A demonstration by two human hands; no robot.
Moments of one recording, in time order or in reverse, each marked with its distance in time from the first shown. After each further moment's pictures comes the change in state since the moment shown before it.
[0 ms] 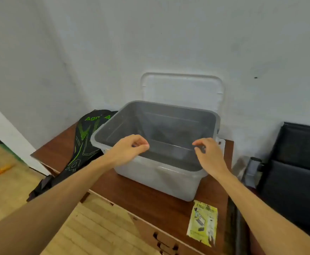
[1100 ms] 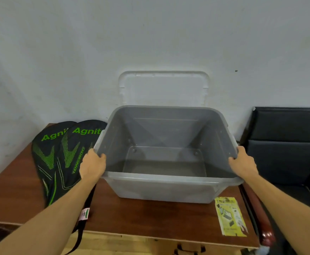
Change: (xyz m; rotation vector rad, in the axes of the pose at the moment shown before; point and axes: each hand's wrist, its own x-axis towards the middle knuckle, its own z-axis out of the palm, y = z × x) left_hand 0.130 -0.238 -0.062 0.110 0.282 -0.398; right_hand 0.005 -0.008 0.048 -0.451 0.227 0.852
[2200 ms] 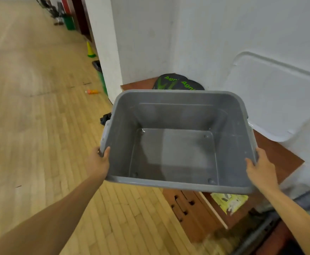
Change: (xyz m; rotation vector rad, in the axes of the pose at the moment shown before) left_hand -0.501 -0.064 0.023 -0.428 0.681 -0.666; right_hand -0.053 0.106 -0.052 0.055 -0.373 -0.861
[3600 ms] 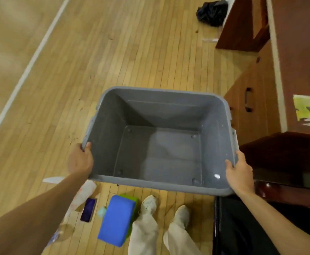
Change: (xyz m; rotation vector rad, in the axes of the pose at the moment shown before) left_hand -0.494 -0.314 -0.034 0.350 0.401 -0.847; right_hand -0.212 0.272 0.162 -0.186 -0.705 -0.304
